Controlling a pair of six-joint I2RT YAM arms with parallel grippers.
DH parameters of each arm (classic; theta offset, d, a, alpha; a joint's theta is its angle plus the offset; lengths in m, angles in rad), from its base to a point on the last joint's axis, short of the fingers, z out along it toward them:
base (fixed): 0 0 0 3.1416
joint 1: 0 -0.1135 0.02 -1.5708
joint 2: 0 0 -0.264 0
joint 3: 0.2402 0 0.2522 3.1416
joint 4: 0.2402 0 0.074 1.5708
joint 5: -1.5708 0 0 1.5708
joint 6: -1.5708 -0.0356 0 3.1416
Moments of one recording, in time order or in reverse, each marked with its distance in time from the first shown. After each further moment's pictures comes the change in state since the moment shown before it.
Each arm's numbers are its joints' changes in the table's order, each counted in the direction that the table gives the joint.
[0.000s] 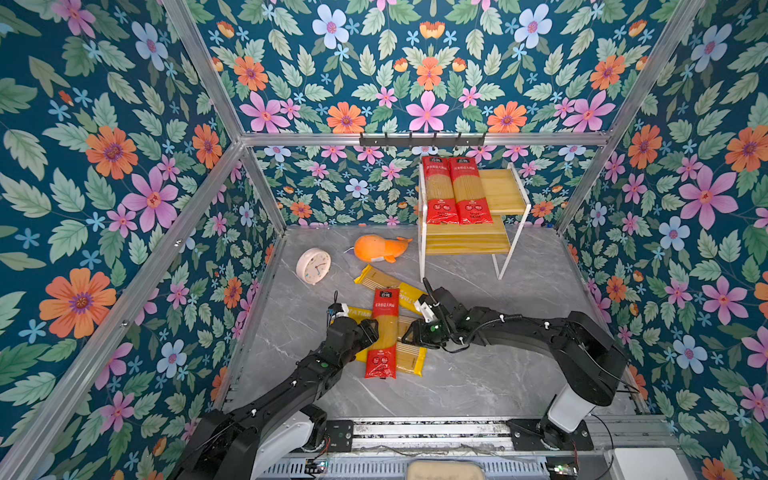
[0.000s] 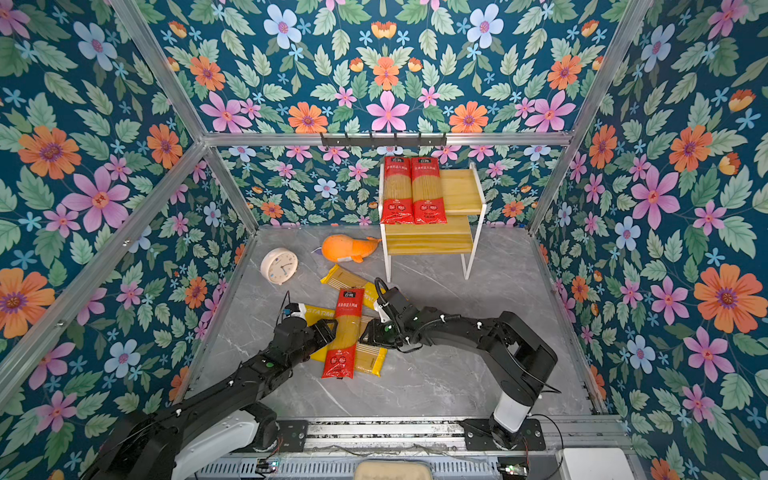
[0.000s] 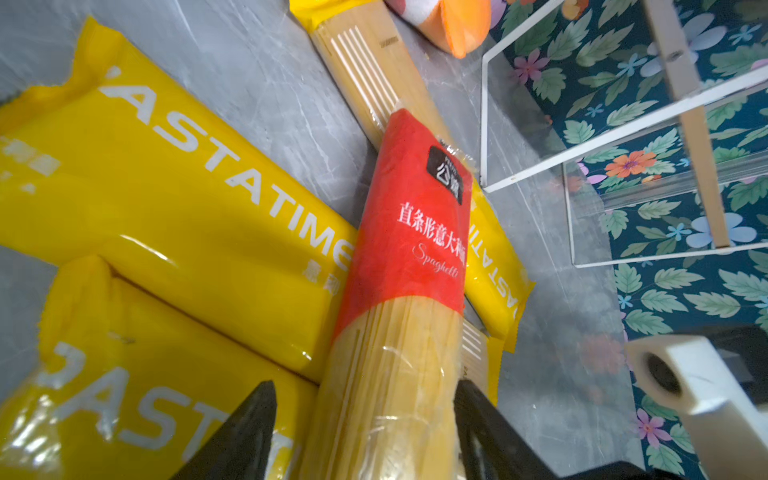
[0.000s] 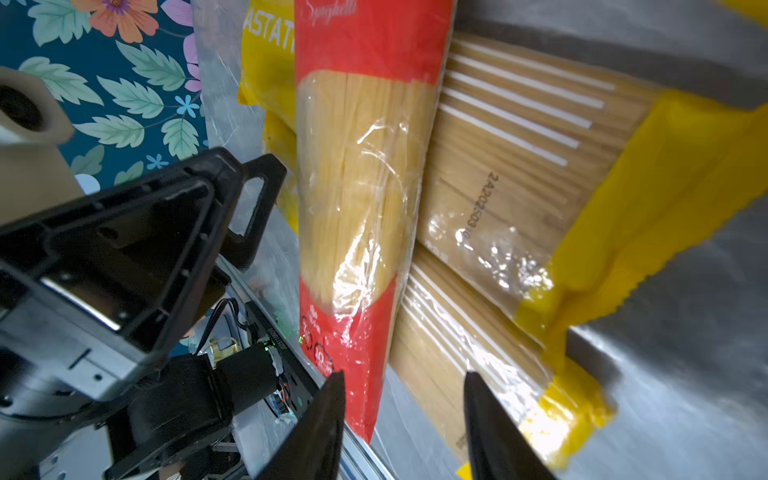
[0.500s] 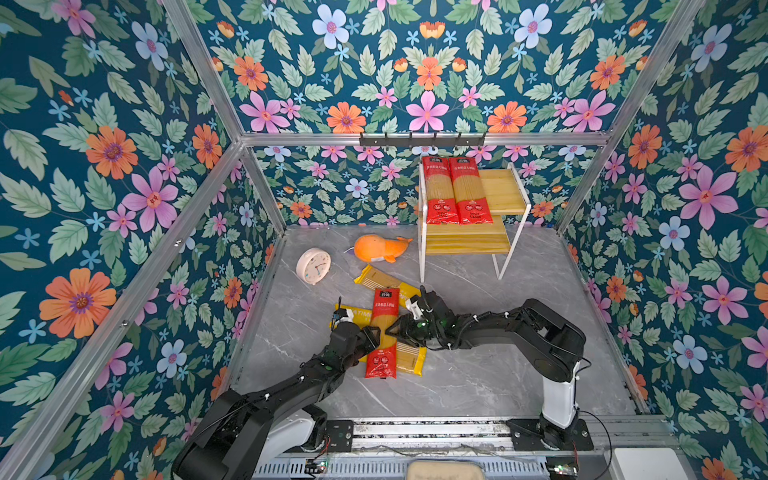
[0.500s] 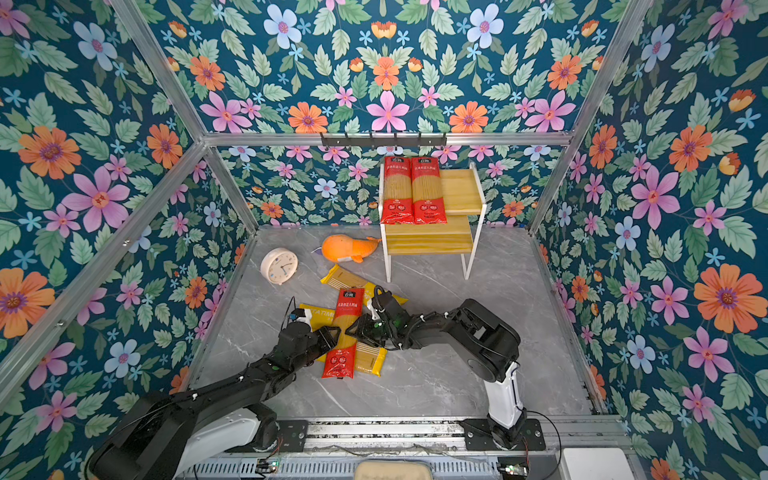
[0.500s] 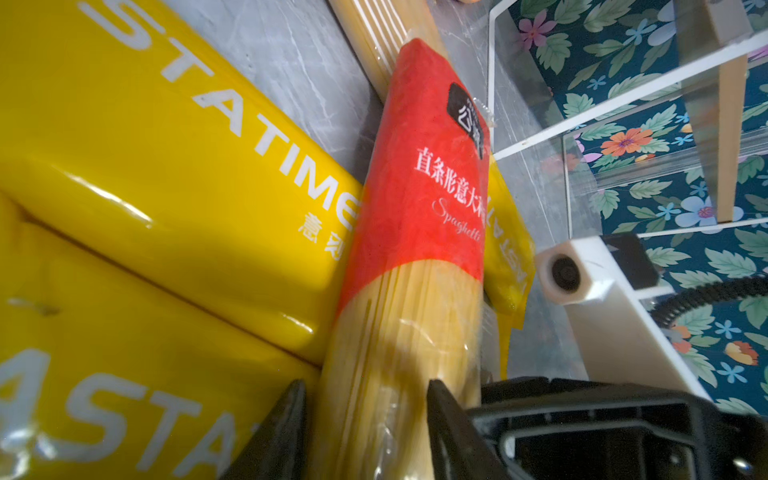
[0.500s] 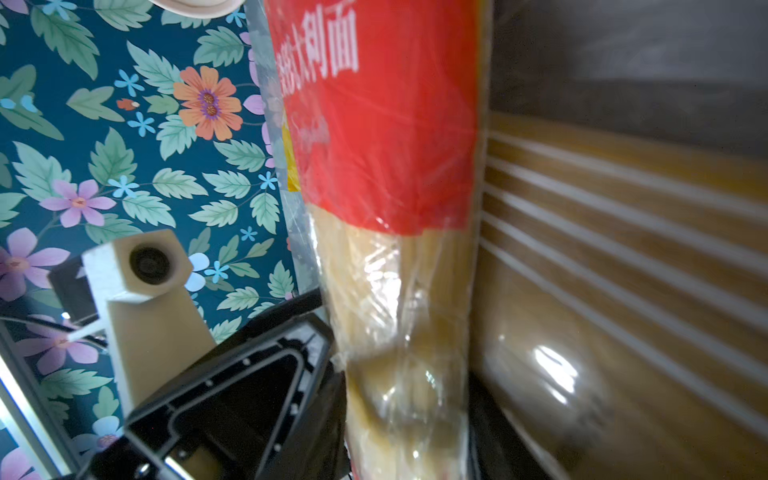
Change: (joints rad) left arm 0.018 -0.091 -0.080 -0.190 -0.054 0.055; right arm 0.001 -0.240 -0.009 -0.499 0.034 -0.309
